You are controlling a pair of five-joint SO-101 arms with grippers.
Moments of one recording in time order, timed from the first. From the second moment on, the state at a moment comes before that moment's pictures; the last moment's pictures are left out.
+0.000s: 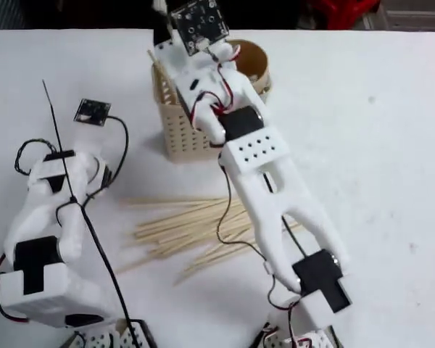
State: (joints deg) left arm -18.4 4.8 36.6 40.7 -21.0; right arm -29.7 -0.6 -0.7 14.8 11.2
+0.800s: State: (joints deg) left arm -20.5 4.8 36.6 40.7 -20.9; right arm -32.2 -43.7 42.3 68.3 42.7
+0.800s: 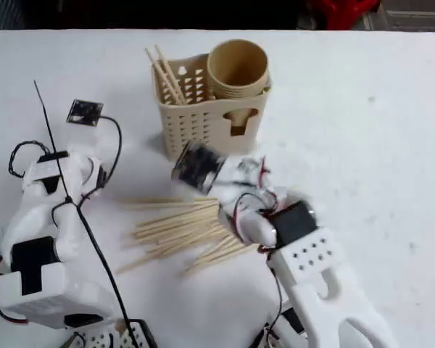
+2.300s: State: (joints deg) left arm -20.5 4.8 36.6 40.7 -21.0; right arm -34.7 -18.4 56.0 46.4 52.2
